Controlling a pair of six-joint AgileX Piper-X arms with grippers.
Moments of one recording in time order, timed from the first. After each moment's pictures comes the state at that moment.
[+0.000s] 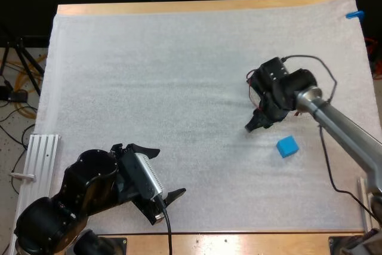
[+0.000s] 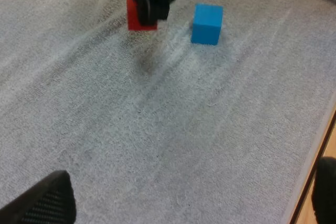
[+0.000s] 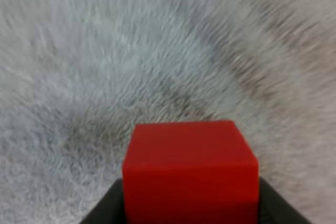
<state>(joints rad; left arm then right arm) -0.62 0.60 -0.83 1.02 0.32 -1.59 0.48 1.70 -1.23 0.99 0.05 -2.04</state>
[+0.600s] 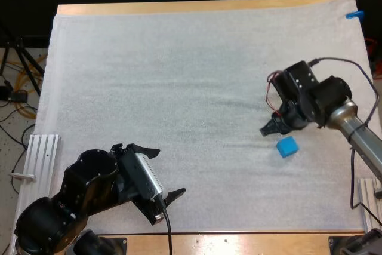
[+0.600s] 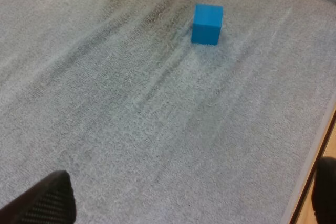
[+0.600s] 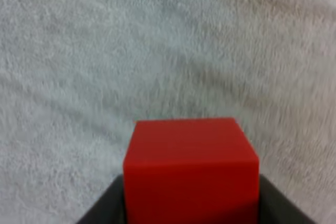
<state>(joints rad) -0.62 0.60 -0.83 1.02 0.32 -1.59 0.48 1.44 -1.18 1.16 0.11 -1.87</state>
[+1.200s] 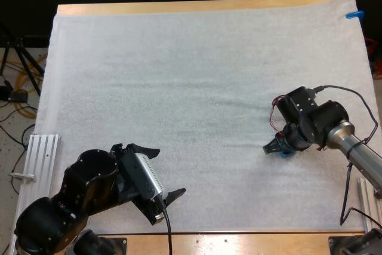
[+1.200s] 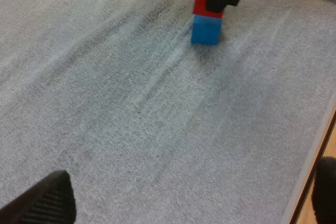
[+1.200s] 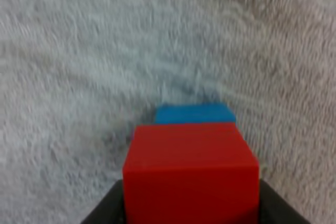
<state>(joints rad) -0.62 0.60 -0.83 1.02 0.32 -1.59 0.48 1.40 -0.94 1.03 0.10 -1.78</state>
